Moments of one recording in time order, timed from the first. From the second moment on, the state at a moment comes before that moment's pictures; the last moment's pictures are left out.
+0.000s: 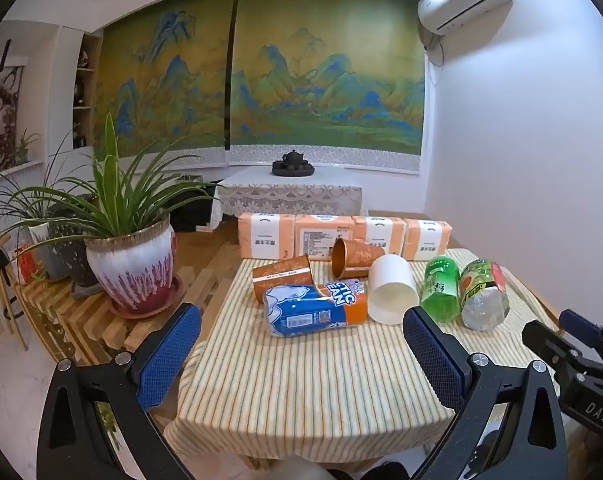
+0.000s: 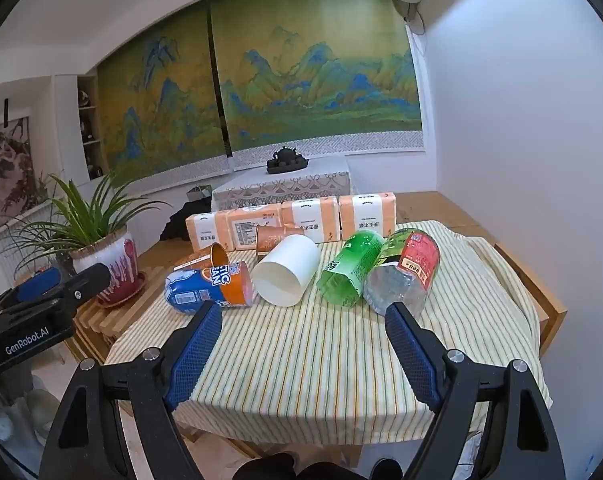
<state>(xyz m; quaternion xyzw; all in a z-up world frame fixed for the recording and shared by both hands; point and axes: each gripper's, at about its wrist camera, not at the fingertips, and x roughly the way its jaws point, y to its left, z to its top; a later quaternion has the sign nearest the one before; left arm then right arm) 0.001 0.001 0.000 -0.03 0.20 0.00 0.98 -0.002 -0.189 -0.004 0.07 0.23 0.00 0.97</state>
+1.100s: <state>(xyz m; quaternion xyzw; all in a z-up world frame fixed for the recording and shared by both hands) 0.009 0.004 -0.005 -0.02 0.19 0.01 0.98 0.003 -0.187 -0.006 0.07 0.23 -0.01 0.97</state>
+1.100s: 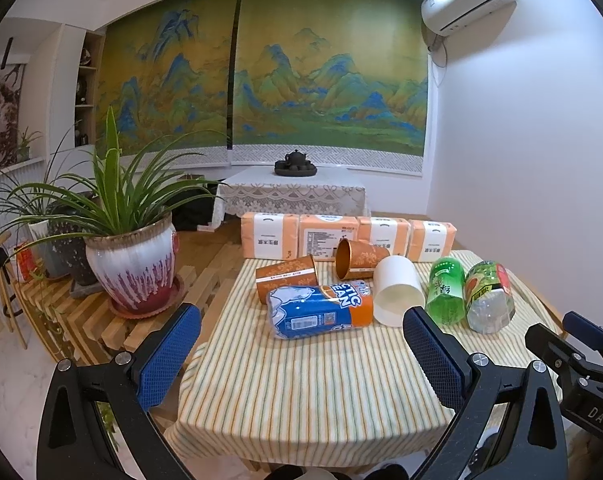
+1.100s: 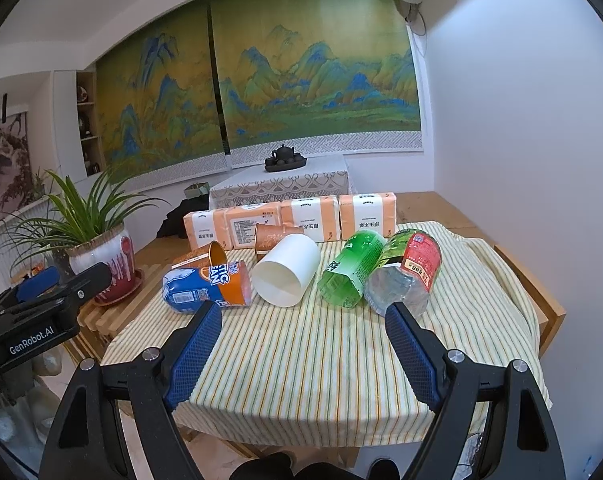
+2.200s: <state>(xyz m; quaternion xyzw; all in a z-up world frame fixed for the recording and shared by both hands) 0.011 -0.002 -0.003 -0.02 0.20 0.00 0.98 0.004 -0.185 -0.007 0.07 0.23 0.00 0.97</state>
